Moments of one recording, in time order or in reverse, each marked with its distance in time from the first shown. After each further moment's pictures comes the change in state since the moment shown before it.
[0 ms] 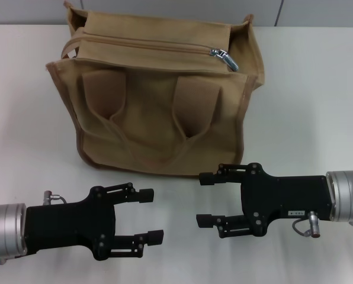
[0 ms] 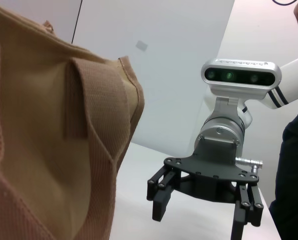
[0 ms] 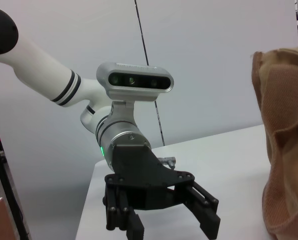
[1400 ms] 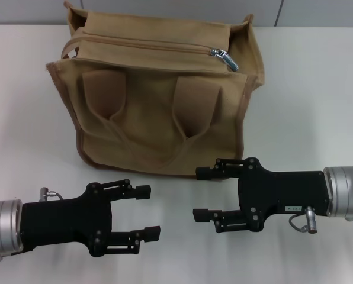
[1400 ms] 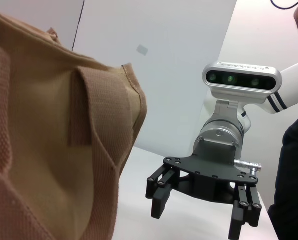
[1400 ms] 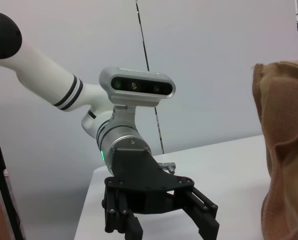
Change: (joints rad) left arm -0.007 0.011 -0.009 0.000 -0.001 0.014 -0.018; right arm 0.015 -0.002 -0.001 0.018 0.023 -0.001 -0.026
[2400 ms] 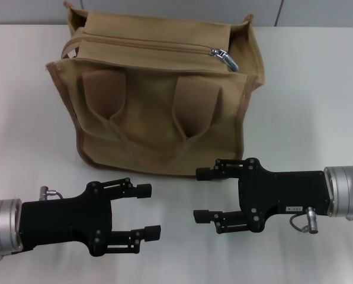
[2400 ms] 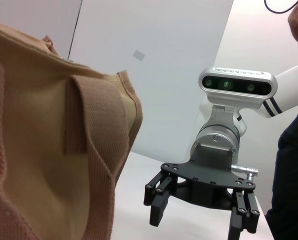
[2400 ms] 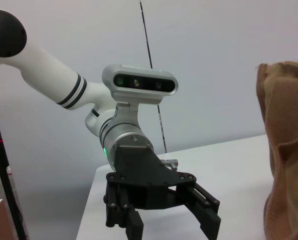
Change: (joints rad) left arm -0.001 0.000 -0.002 0.000 -0.006 0.013 0.006; right arm 0.001 -0.001 -0.007 -0.007 0.000 -0.006 0.000
